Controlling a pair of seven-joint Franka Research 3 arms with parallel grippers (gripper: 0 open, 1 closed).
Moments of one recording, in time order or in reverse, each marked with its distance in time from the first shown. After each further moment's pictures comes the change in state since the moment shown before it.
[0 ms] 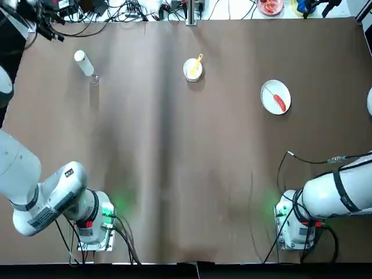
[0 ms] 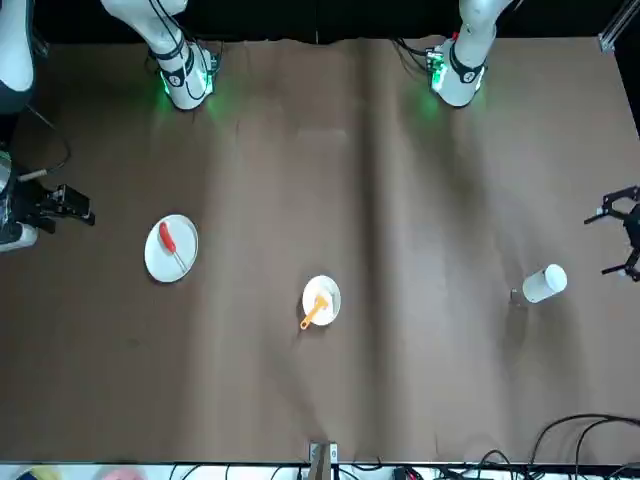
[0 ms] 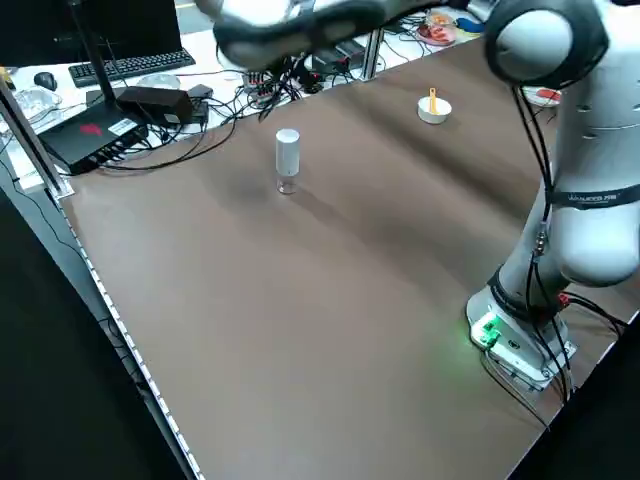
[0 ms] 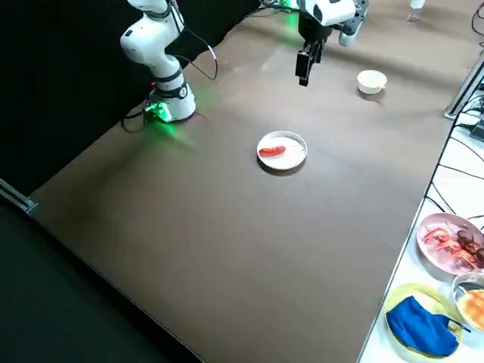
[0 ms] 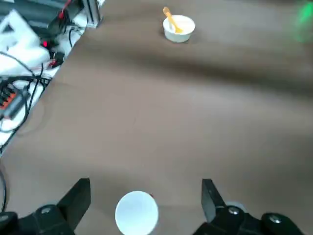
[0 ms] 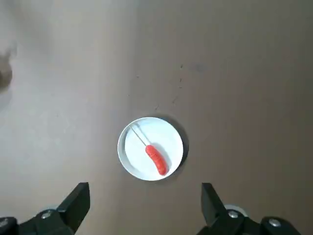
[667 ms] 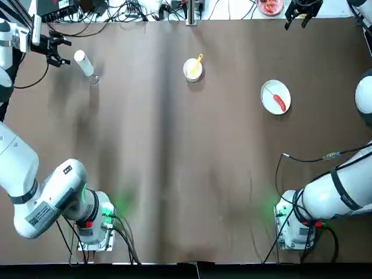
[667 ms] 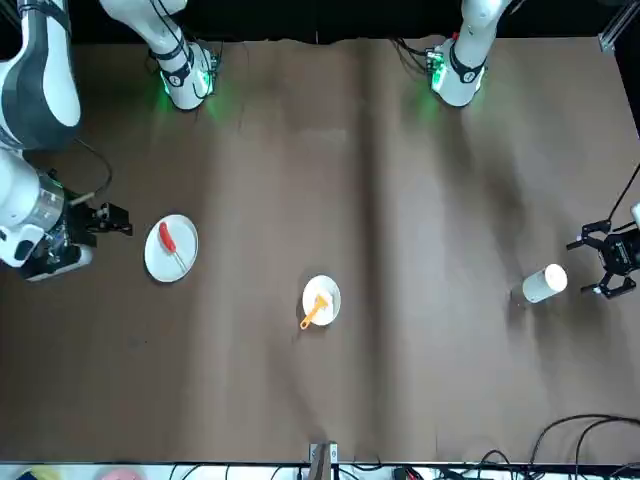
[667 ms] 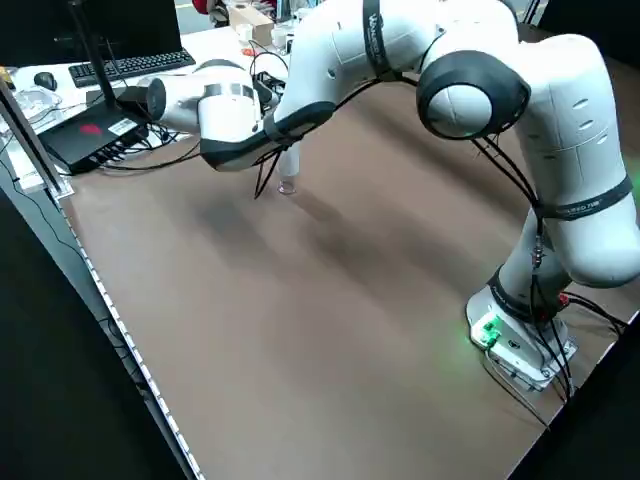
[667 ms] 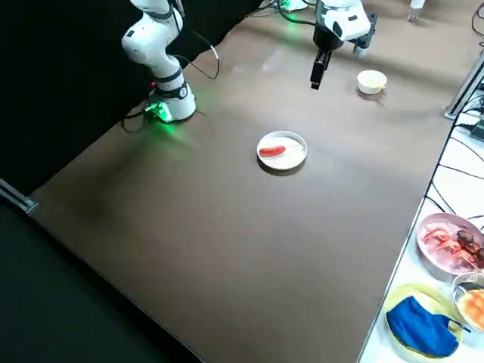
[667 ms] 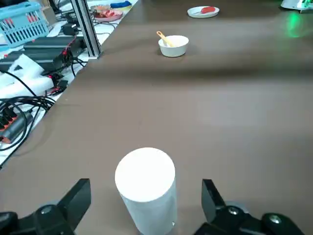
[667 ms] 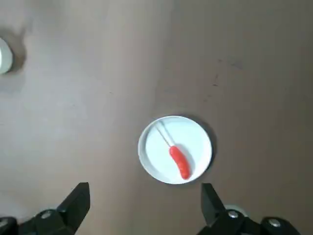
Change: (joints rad) left arm 0.111 0.265 0.000 0.026 -0.162 0.005 0.413; right arm 0.079 0.082 0.007 0.000 0.042 0.008 -0.001
